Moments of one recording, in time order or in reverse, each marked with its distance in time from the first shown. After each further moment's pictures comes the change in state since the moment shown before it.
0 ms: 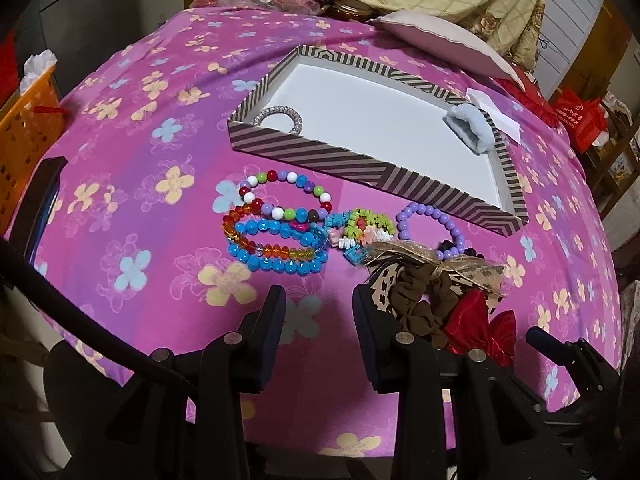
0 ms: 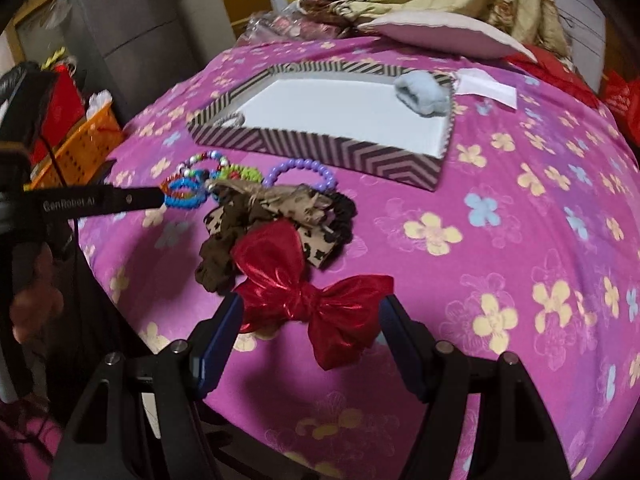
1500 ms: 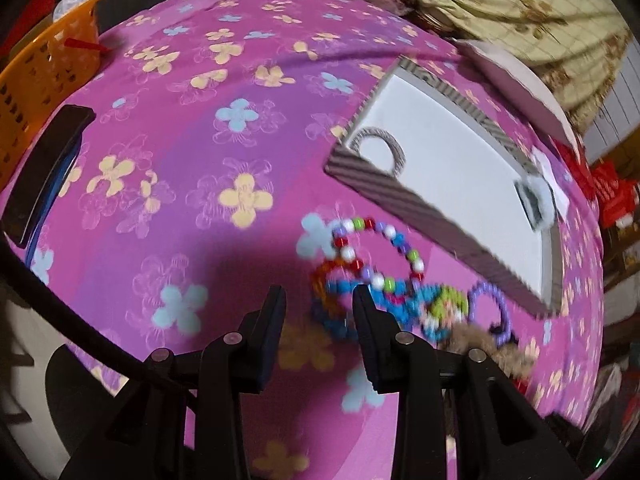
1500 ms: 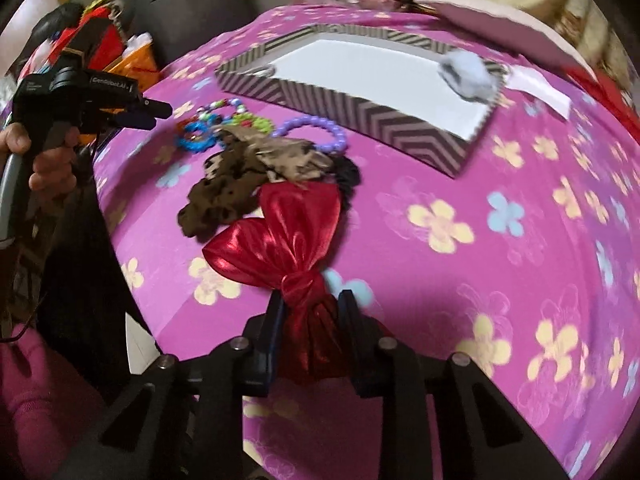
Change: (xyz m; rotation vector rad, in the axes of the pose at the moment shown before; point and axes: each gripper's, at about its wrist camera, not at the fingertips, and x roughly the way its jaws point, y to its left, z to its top) left arm 0.027 0.080 0.052 -0.269 0.061 0.006; right arm 0.015 -0.037 -0.005 -0.160 0.114 0.112
